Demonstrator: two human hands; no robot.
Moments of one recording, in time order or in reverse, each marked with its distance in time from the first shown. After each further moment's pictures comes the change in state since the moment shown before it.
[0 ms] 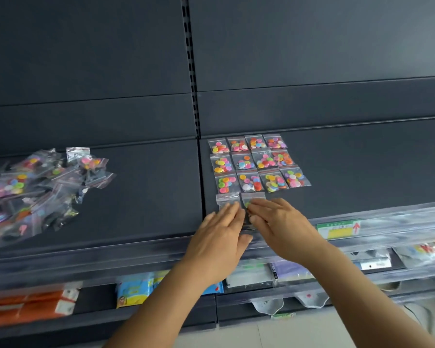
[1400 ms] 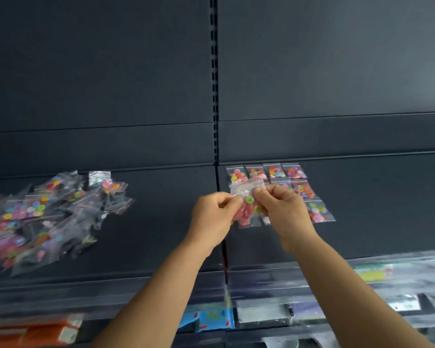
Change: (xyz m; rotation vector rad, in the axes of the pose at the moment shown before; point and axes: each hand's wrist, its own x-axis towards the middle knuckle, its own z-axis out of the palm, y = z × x) left_hand 0.049 -0.035 -0.072 -0.913 0.346 -0.394; right_hand 0.088 -0.041 -0.019 1.095 0.298 0.506
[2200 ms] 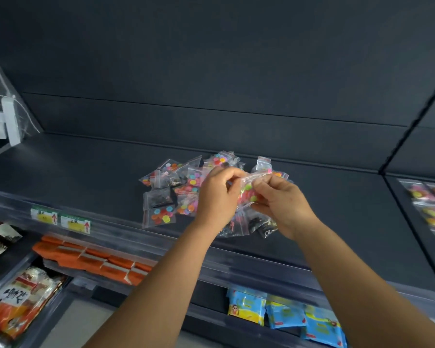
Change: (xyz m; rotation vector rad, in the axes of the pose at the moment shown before) left_hand -0.020 -0.119 -0.322 0.309 0.480 0.335; right_hand -0.065 -0.028 0.337 0.175 -0.532 0.061
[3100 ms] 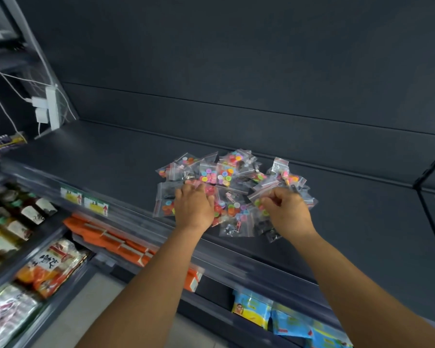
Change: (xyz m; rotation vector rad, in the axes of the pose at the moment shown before) left_hand -0.013 -0.058 -0.015 0.775 -0.092 -0.451; right_hand 0.026 0.029 -0.014 -0.795 0.070 -0.180
